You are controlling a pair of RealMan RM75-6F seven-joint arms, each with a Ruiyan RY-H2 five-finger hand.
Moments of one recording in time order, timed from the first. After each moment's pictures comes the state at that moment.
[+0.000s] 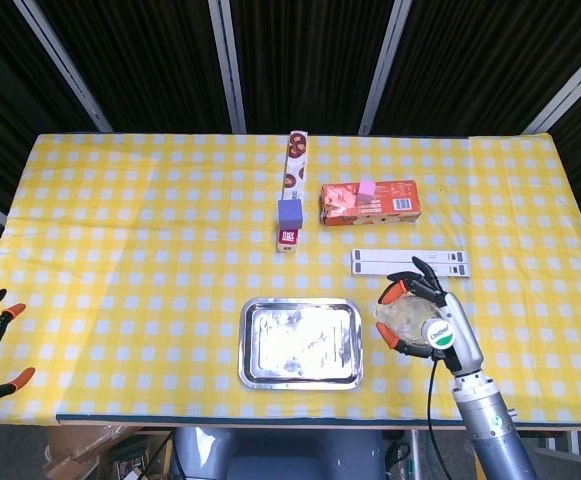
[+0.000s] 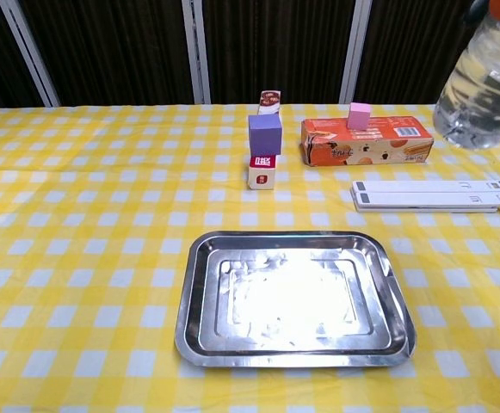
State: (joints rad) left arm 0.00 -1.05 0.01 -1.75 1.56 1.56 0.12; right arm 0.25 -1.20 0.22 -2.18 -1.47 1.33 0.42
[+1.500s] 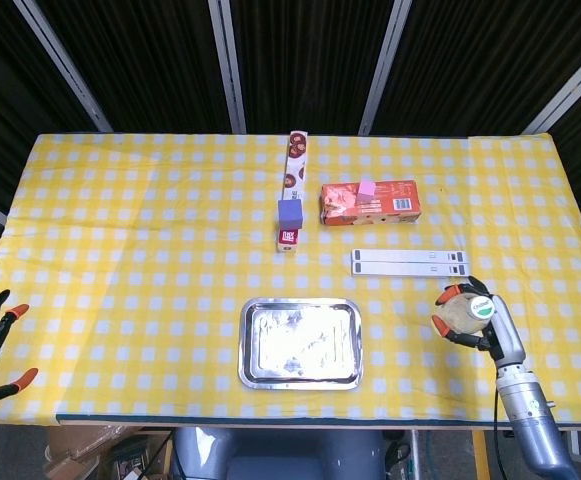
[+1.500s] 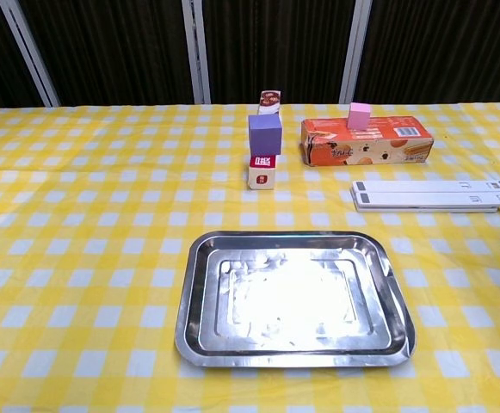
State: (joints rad) left arm 0.00 -1.06 0.01 -1.76 1.57 1.56 0.14; right arm 0.23 -1.16 0.18 -1.86 -1.32 1.19 0.66
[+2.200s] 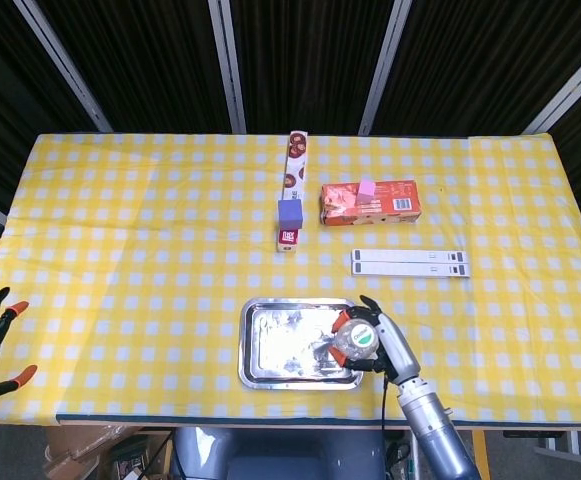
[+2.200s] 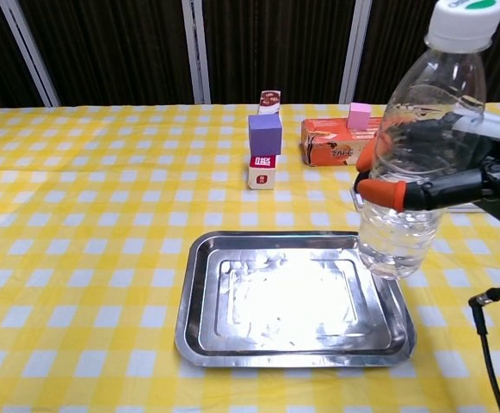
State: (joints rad) left arm -0.01 -1.06 0.00 -1.75 1.54 1.53 0.15; right arm 0.33 -1.46 0.16 -2.06 -1.22 1.18 0.22
